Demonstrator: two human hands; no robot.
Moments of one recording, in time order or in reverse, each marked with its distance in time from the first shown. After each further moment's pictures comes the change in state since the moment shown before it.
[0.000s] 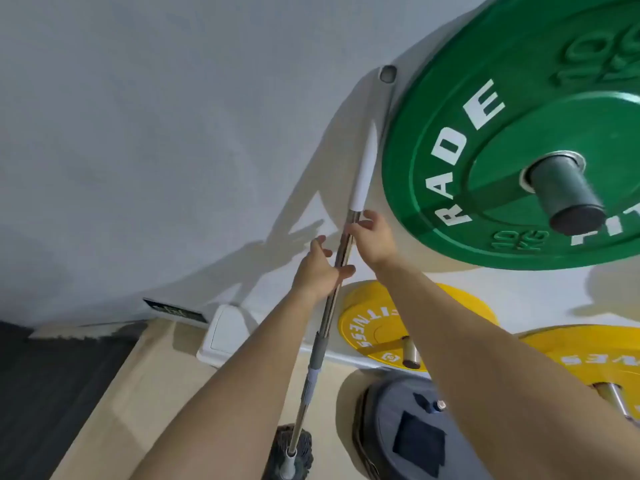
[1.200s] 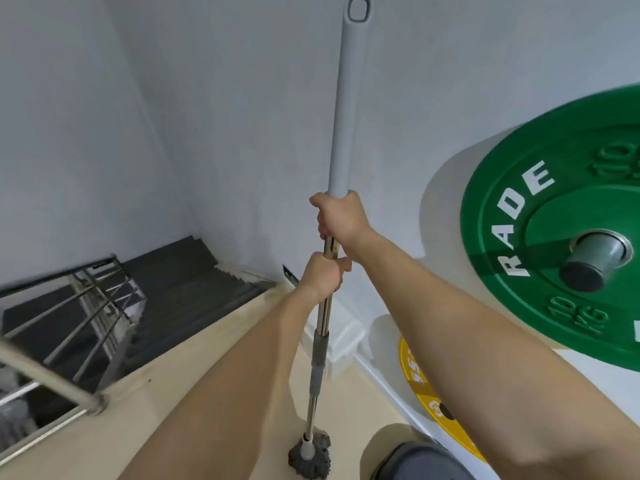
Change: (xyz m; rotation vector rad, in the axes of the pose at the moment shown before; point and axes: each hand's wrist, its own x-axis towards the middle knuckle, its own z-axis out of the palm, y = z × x) left_hand -0.250 0.059 -0.028 -0.364 0.598 -0.200; right_hand -0.235 -0.127 -0.009 0.171 -0.784 -0.362
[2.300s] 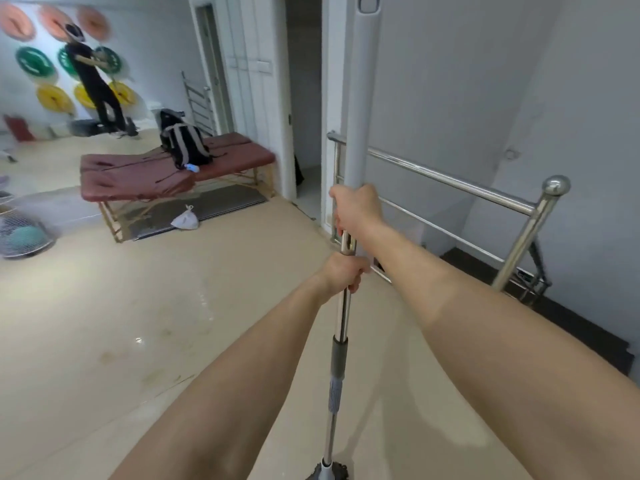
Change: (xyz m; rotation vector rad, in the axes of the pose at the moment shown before) left_hand -0.729 -0.235 -0.288 -0.451 1.376 -0.147; right_hand -0.708 -0.073 0.391 -0.092 -1.406 -0.278
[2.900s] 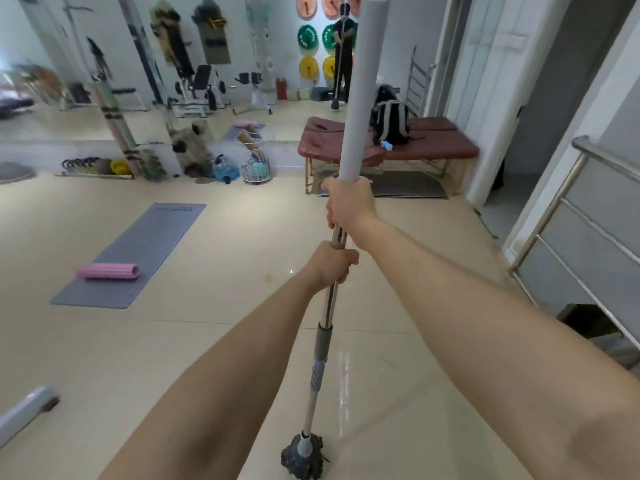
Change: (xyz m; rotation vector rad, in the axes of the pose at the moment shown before) left_hand -0.061 -0.042 -0.246 0.010 0.726 -0.112; right_hand -0.015 -0.037 0.259 0.162 -0.757 -0.064
